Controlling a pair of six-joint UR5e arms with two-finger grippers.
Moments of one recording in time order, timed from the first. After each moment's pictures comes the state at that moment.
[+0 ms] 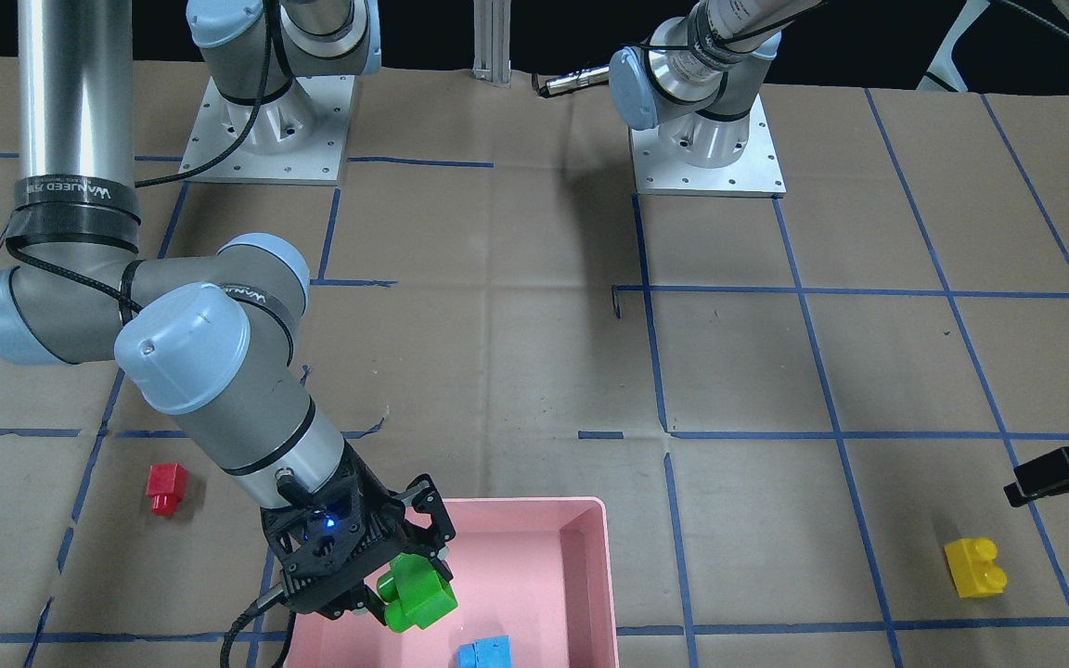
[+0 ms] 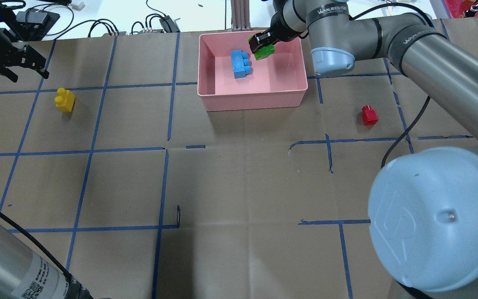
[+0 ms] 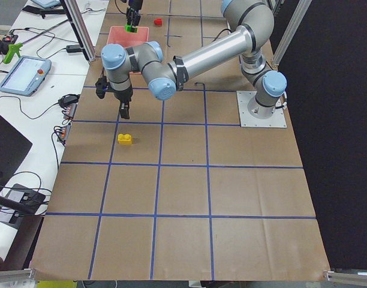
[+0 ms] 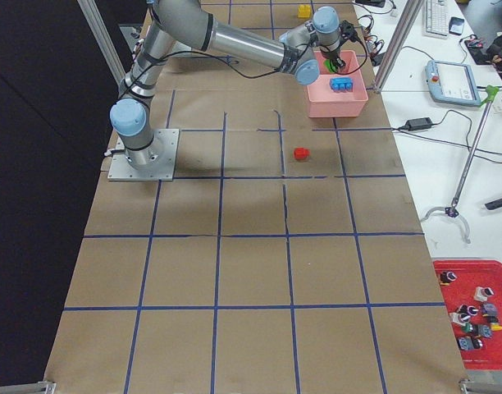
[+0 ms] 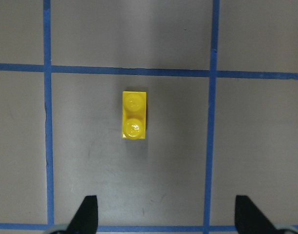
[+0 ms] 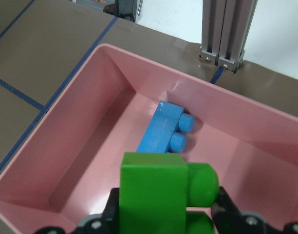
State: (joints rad) left arm -1.07 -2.14 -1.24 -1.30 1.52 0.46; right arm 1.68 -0.97 1.38 -2.48 -1.19 -0.31
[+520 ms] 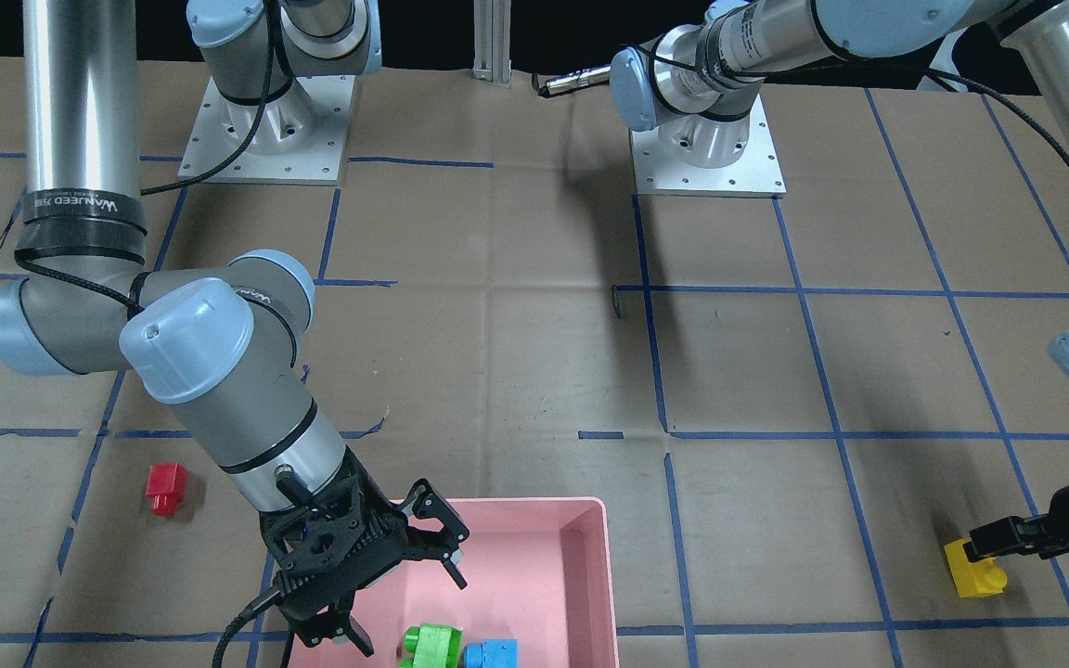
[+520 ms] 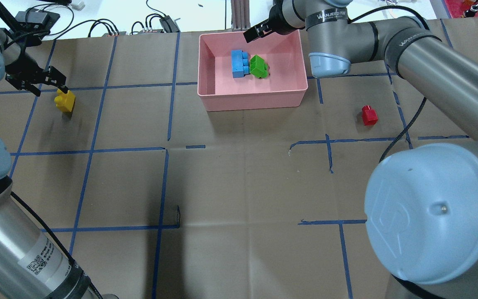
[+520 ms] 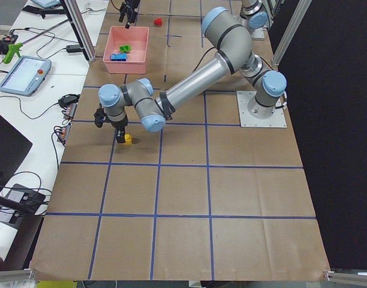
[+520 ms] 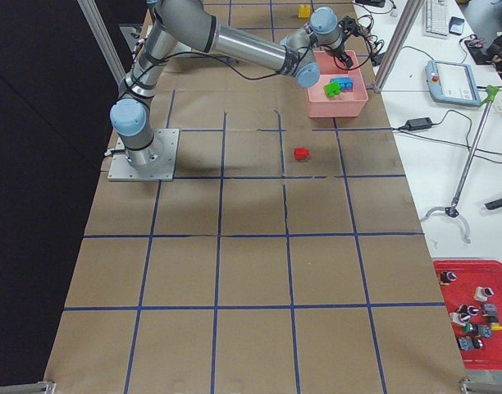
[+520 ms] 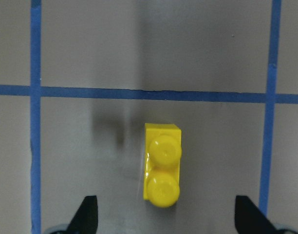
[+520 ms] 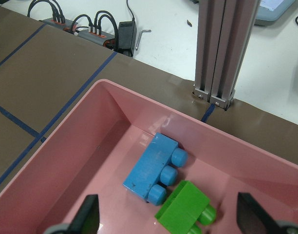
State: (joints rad) left arm -1.08 -2.31 -1.25 -1.13 1.51 0.46; right arm 1.68 -0.96 1.37 -2.59 -1.18 -0.31
